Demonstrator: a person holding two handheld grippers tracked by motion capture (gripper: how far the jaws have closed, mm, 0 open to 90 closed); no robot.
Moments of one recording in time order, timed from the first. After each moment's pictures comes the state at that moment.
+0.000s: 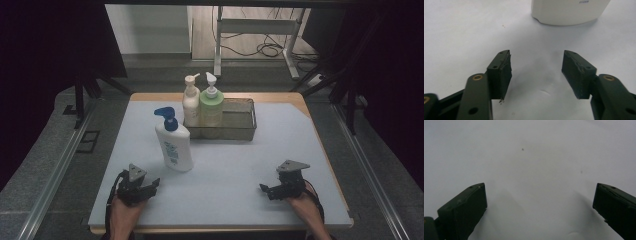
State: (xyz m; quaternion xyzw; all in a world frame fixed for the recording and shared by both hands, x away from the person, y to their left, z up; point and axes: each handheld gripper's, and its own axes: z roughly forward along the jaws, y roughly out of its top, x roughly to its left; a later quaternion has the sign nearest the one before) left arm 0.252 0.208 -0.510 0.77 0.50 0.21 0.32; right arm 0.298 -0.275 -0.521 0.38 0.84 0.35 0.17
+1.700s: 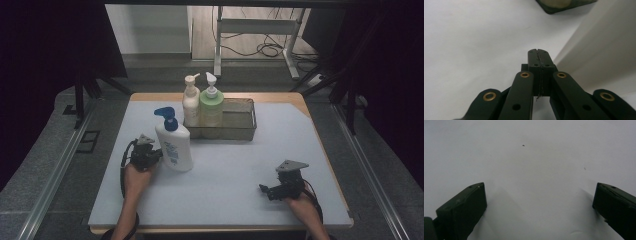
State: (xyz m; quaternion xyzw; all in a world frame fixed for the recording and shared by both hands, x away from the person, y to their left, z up) left arm 0.360 0.207 -0.518 0.77 0.49 0.14 0.39; right arm 0.300 -0.275 -0.523 0.38 0.84 0.34 0.16
